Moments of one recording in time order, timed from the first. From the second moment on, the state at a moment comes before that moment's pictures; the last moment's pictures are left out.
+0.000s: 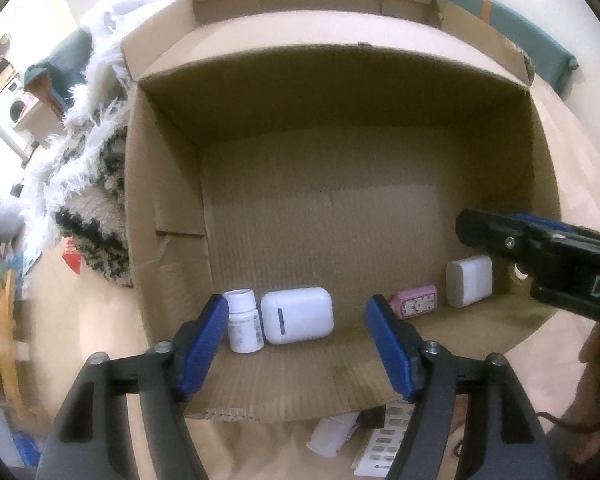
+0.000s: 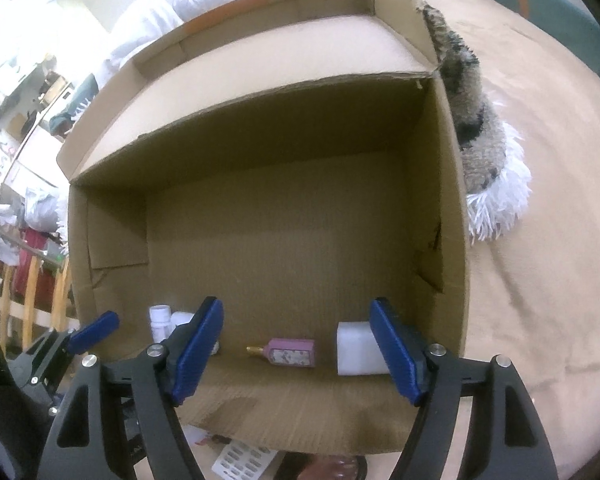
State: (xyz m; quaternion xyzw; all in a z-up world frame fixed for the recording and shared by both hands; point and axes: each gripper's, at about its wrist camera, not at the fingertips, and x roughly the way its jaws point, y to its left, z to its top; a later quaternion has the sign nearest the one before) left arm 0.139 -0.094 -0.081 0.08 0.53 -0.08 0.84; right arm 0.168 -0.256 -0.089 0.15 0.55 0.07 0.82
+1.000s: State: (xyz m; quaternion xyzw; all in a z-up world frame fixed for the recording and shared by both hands) left arm 0.068 -0.036 -0.057 -0.02 0.54 -0.07 0.84; right arm 0.061 -0.276 -0.076 0.22 0.55 0.05 0.80
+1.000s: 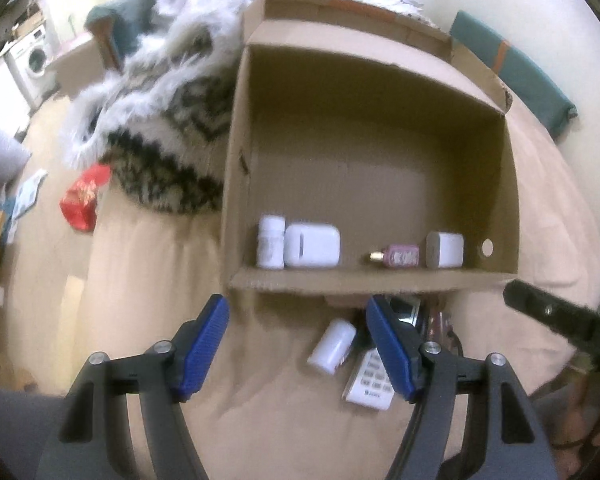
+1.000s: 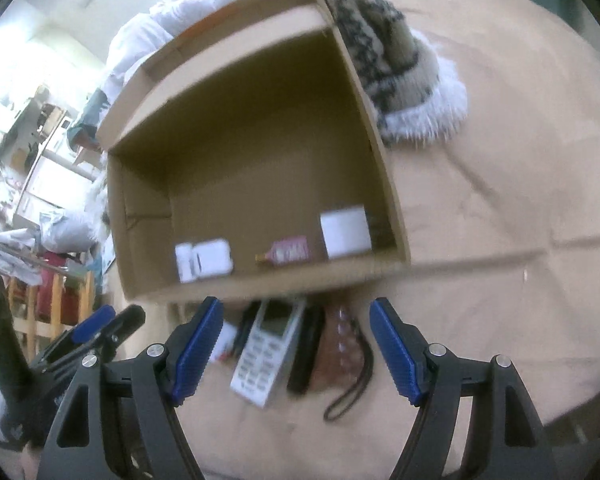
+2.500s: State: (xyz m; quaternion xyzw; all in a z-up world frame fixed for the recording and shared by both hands) left arm 0.077 -0.038 -0.145 -0.01 0.66 -0.07 0.75; right arm 0.071 -0.274 -0.166 0.23 0.65 0.06 0.72
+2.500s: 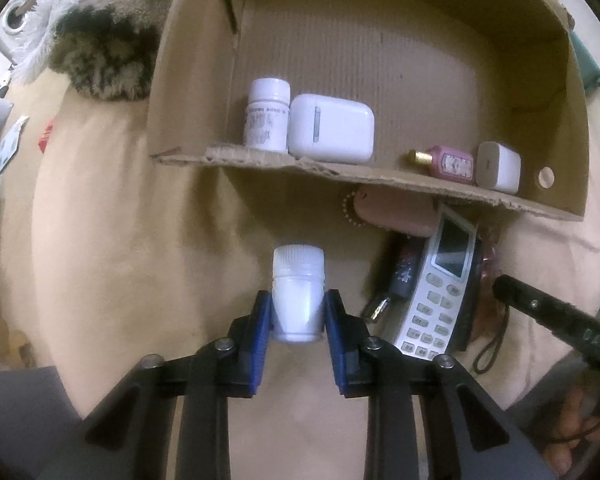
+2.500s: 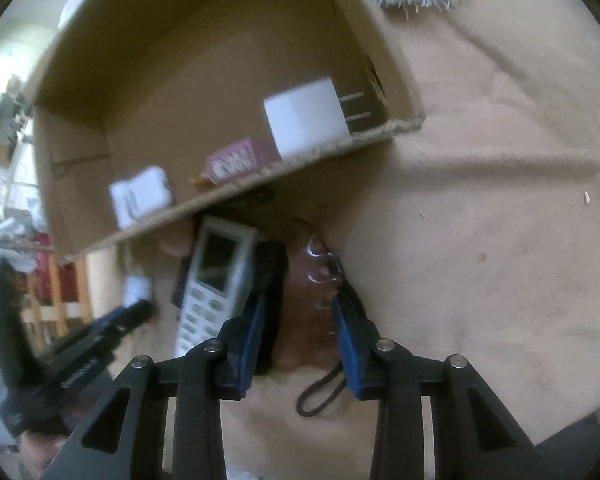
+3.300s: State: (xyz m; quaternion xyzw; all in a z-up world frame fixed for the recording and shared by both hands) left arm 0.075 -0.048 -0.168 0.00 0.65 -0.05 0.75; right arm 0.066 -0.256 -0.142 0.20 0.61 0.08 0.76
